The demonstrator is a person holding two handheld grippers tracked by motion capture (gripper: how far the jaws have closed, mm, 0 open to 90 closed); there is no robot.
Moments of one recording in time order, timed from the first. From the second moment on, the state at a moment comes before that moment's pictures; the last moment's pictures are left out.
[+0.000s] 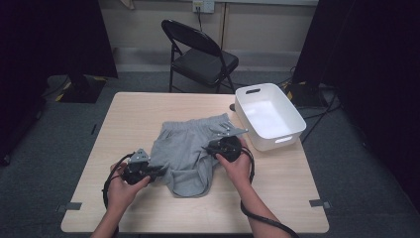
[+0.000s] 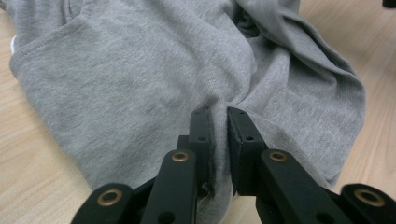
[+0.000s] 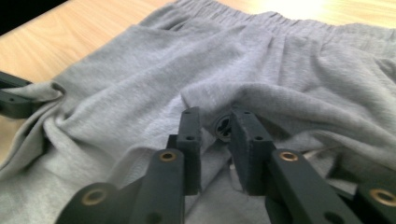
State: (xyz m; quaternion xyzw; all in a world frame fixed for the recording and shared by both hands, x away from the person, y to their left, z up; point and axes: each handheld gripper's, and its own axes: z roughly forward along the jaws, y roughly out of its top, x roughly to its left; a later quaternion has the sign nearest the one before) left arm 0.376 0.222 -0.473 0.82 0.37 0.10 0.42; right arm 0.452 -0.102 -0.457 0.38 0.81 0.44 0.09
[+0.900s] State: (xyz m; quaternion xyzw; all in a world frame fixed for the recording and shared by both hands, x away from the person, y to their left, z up) left arm 0.378 0.219 -0.481 0.83 0.37 0.09 0.41; right arm 0.454 -0.104 -0.480 0.38 0.83 0.38 0.14
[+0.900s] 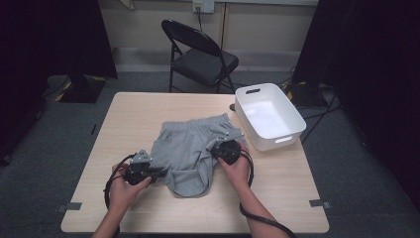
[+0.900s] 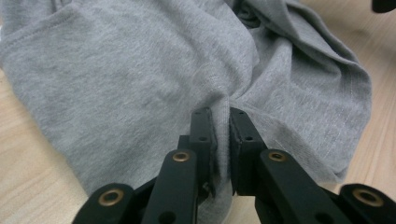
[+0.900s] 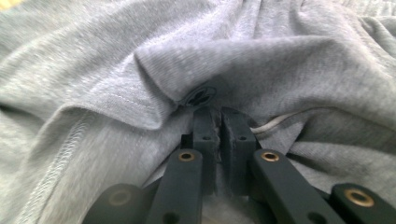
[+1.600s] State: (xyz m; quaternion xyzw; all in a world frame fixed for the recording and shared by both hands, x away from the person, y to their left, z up) left arm 0.376 0.217 -0.483 0.83 0.37 0.09 0.40; right arm 0.415 -0.170 -0.464 0.41 0.81 0.41 0.11
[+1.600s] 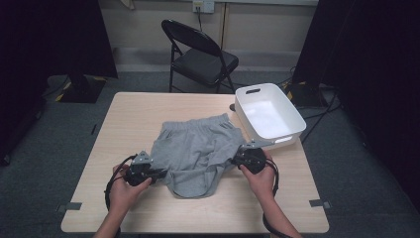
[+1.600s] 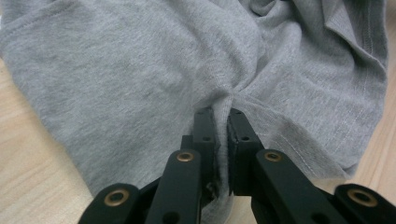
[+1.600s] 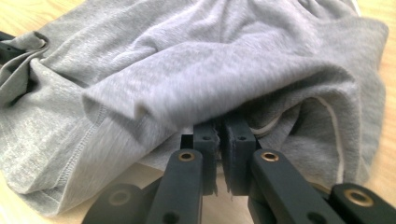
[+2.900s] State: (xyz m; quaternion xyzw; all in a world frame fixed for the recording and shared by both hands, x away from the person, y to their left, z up) left arm 0.376 0.217 -0.483 0.83 0.38 0.09 0.41; right arm 0.412 -0.179 -0.464 0.41 0.81 0.41 0.10
